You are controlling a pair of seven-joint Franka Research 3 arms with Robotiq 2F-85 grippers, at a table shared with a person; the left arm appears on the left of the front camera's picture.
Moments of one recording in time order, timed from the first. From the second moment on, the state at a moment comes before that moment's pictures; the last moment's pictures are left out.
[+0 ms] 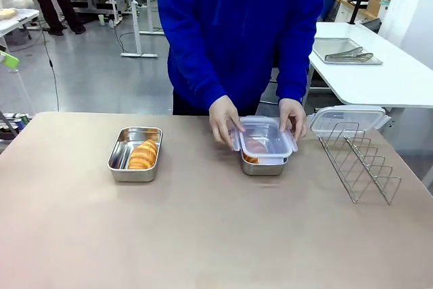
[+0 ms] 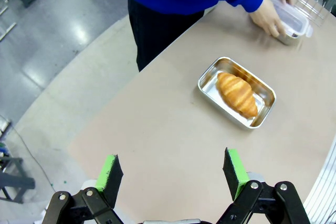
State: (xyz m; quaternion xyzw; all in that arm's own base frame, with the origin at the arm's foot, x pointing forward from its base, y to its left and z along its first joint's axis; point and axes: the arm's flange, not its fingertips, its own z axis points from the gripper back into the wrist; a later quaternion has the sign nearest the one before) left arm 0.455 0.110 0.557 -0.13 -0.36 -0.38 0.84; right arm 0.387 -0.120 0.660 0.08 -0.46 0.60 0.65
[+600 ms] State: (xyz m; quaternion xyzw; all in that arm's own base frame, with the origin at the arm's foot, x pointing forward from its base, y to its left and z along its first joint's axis) left arm 0.455 0.110 0.557 -0.13 -0.36 -0.38 0.84; right arm 0.387 -0.120 0.660 0.08 -0.46 0.60 0.65
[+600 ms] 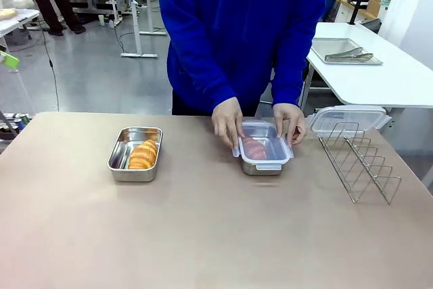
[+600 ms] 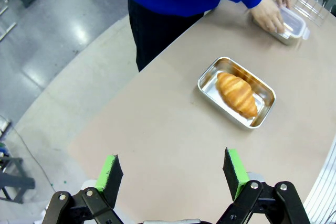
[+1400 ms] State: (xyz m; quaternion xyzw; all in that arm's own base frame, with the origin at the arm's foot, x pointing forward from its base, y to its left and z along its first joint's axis) left arm 0.455 0.110 0.557 -0.13 -0.36 -0.38 0.84; right arm 0.387 -0.120 0.660 0.08 -0.46 0.60 0.65
